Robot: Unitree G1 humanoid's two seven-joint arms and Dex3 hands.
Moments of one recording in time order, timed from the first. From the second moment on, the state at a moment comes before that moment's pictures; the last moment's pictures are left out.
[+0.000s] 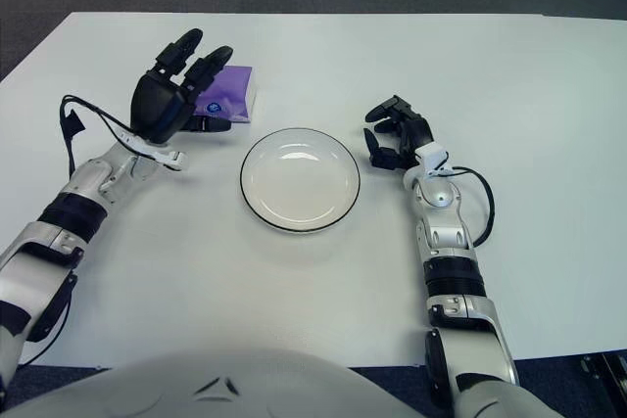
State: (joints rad) left arm -0.60 0.47 -0.37 0.58 1.00 -0.49 0.77; right arm -0.26 -0.28 -0.08 0.34 0.05 -0.17 0.10
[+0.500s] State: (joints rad) left arm -0.74 0.43 -0.42 0.78 0.95 -0.50 0.64; right arm -0.26 -0.28 -0.07 0.33 0.04 -0.17 0.09
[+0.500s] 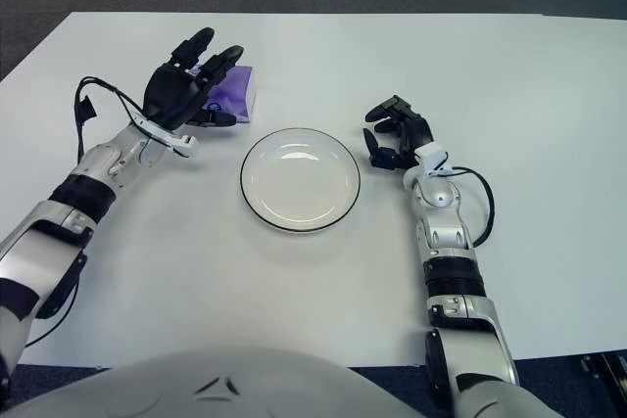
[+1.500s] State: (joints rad) left arm -0.93 0.36 -0.44 1.16 0.75 -0.66 0.39; right arm -0.25 -0.28 -0.07 0.31 0.03 -0.16 0.08
